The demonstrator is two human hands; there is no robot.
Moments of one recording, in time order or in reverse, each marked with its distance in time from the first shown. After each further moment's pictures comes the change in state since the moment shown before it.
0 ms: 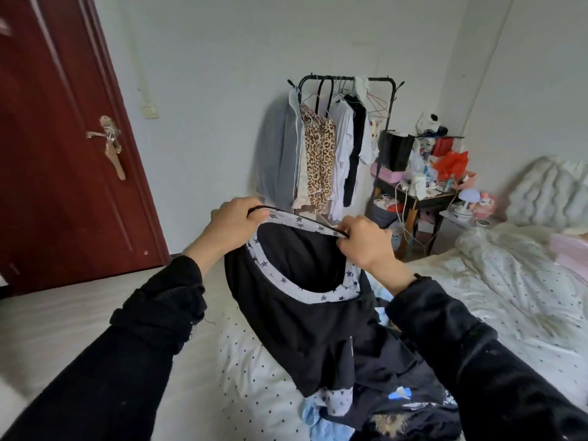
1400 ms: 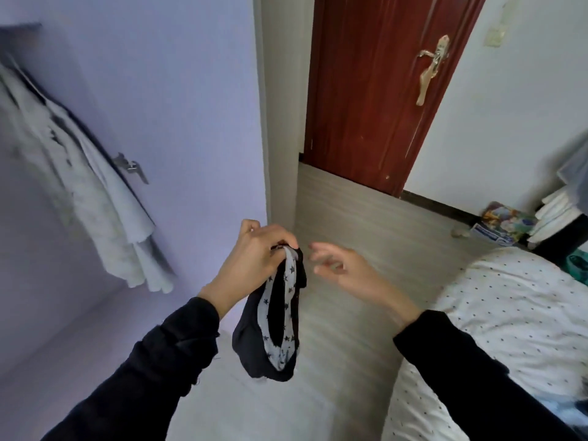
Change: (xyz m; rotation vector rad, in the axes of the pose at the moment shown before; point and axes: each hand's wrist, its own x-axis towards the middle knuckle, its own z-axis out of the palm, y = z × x) left_hand -0.476 -0.185 -0.178 0.198 0.471 -0.458; right_hand -0.296 -0.362 0.175 0.567 -1.084 -0.865
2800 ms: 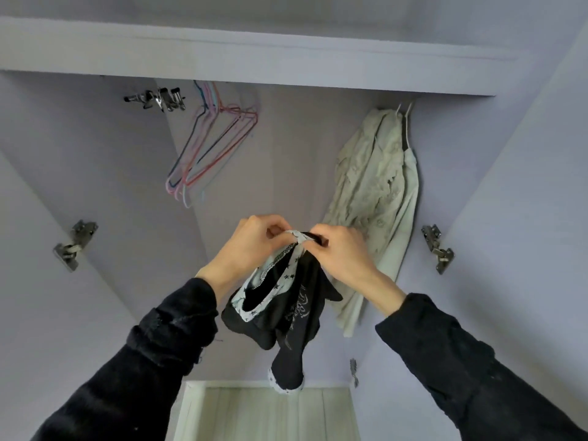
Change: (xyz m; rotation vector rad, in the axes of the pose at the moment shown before) left_hand -0.133 -0.199 -0.323 0.198 0.582 -0.881; right_hand 0.262 -0.320 0.290 -0.342 -0.295 -0.830
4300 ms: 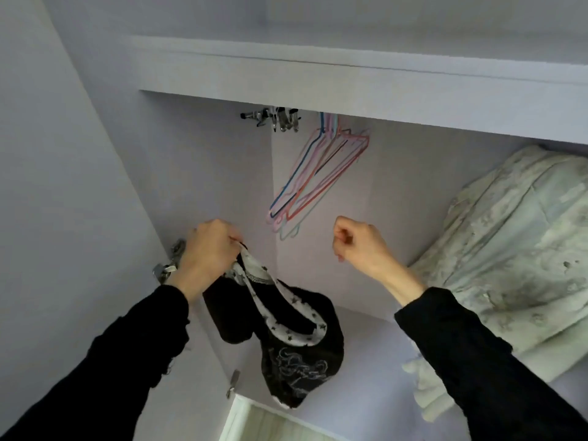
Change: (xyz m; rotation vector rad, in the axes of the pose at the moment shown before) left_hand 0.024 -0.132 -0.164 0.613 0.239 -0.509; right_hand 0.189 -0.060 0.112 0.321 -0.224 -0.198
